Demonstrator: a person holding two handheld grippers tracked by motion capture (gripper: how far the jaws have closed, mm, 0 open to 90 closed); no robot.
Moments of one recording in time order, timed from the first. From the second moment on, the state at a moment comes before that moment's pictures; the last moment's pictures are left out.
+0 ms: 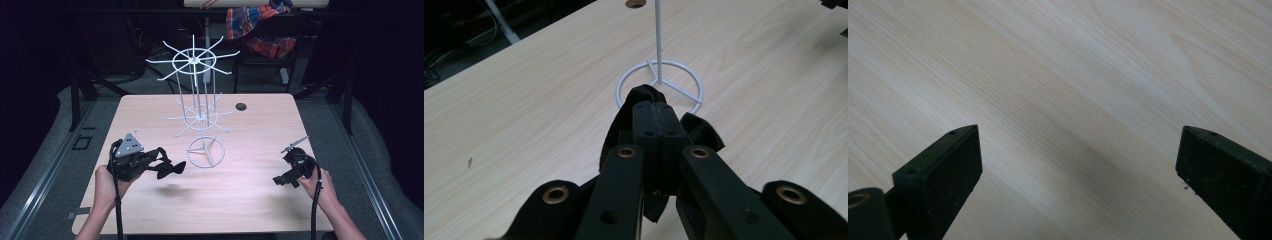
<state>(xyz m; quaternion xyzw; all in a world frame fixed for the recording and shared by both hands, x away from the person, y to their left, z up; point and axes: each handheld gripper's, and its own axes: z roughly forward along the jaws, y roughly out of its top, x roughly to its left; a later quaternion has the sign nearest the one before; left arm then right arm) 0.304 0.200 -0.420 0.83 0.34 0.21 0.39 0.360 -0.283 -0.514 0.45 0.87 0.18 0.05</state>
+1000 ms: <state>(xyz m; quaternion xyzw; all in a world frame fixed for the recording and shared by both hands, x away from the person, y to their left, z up) 0.316 0.177 -0.392 0.82 0.31 0.23 0.42 0.361 -0.284 -0.515 0.45 0.87 0.18 0.05</state>
